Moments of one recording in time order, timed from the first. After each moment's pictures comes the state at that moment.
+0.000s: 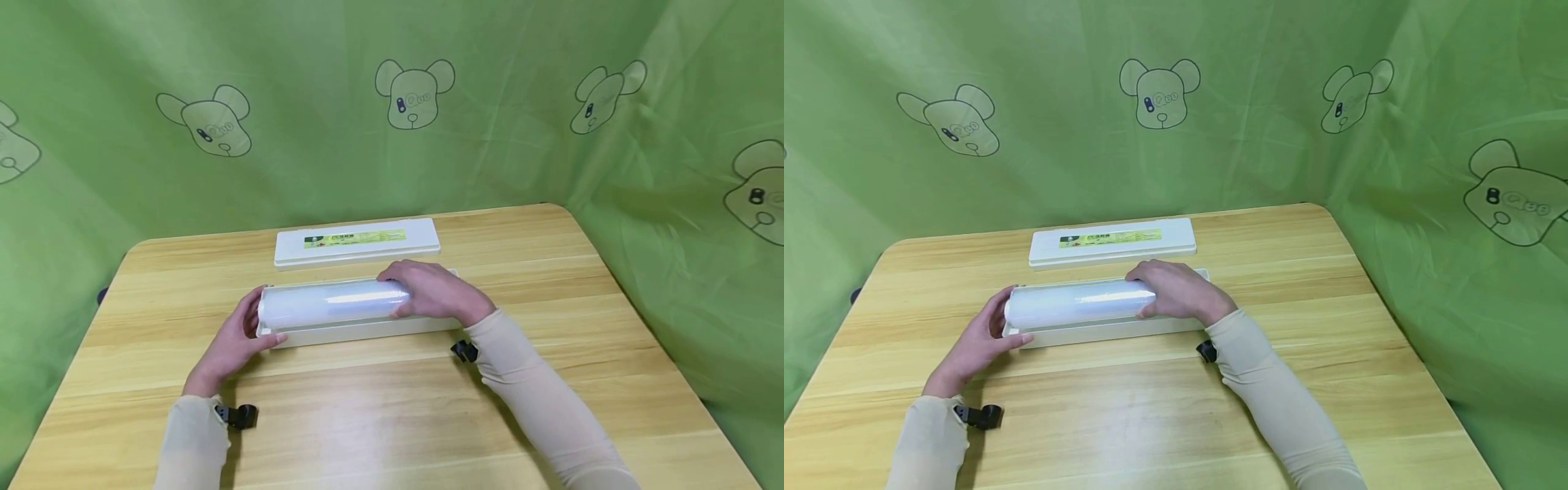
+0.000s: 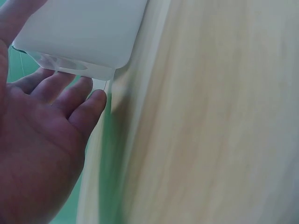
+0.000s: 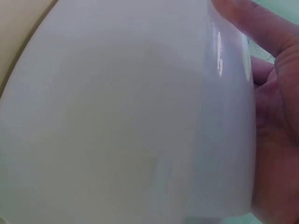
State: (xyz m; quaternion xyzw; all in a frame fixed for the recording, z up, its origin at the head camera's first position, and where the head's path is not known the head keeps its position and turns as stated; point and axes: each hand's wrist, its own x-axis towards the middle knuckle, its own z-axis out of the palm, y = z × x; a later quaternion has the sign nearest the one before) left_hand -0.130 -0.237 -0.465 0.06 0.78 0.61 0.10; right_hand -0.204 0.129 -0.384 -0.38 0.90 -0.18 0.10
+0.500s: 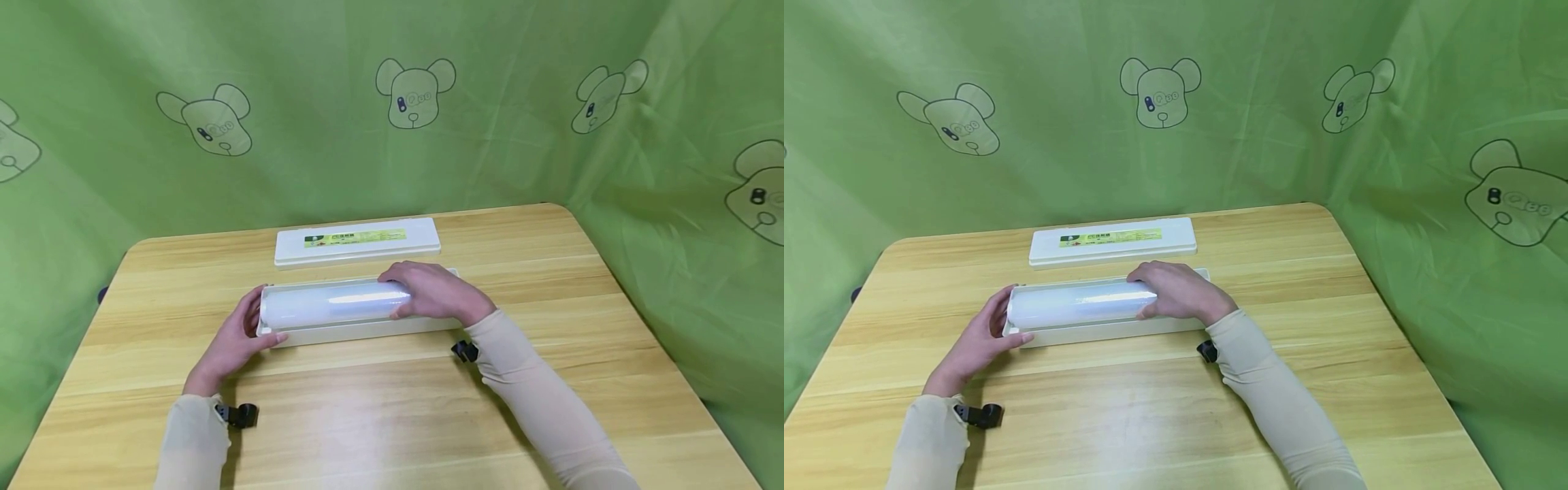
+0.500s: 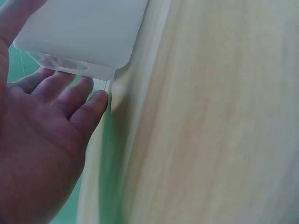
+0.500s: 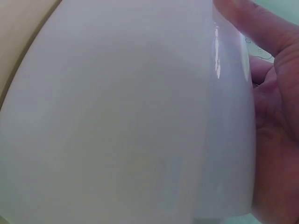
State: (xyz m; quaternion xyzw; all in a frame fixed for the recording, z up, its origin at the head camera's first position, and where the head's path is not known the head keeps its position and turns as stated) left_hand -0.130 -0.235 -0.463 0.07 0.78 0.62 0.09; right_hand -0.206 0.131 -0.389 -0.37 0.90 -0.19 0.11
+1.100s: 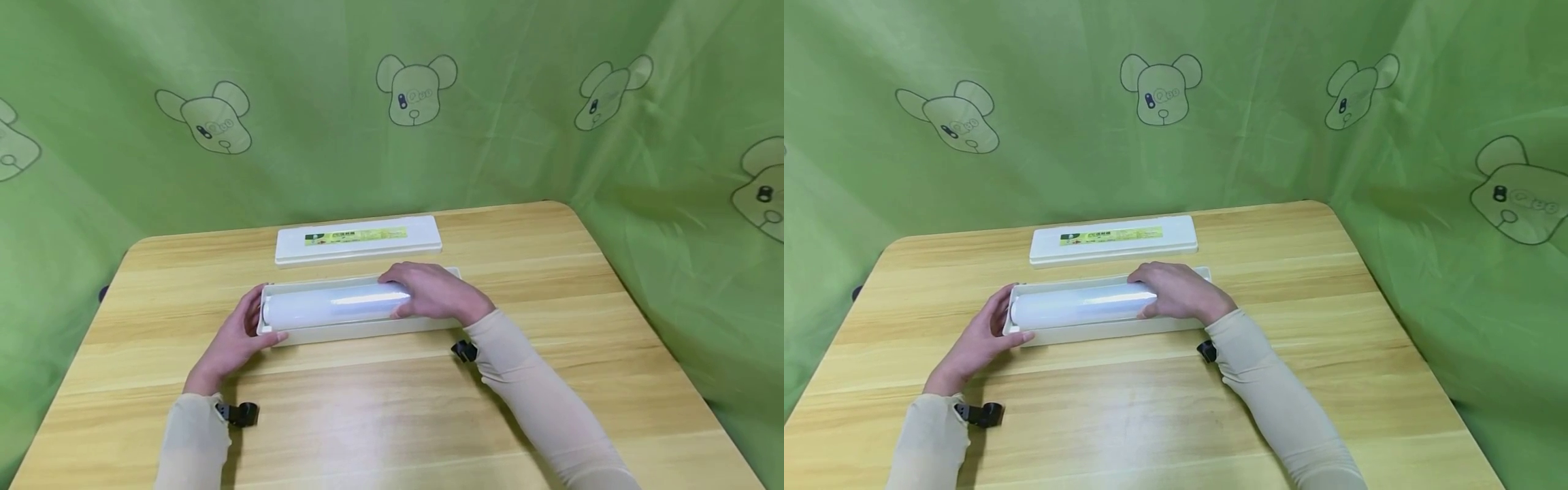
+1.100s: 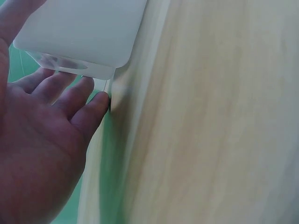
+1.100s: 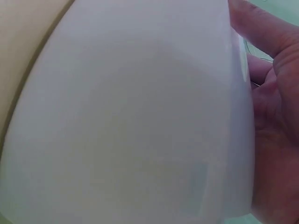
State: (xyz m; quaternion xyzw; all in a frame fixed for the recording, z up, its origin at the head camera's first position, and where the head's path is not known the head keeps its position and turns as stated) left_hand -0.129 -0.236 -0.462 0.07 0.78 0.62 0.10; right_hand -0.207 0.129 -0.394 -0.38 0.90 -0.18 0.12
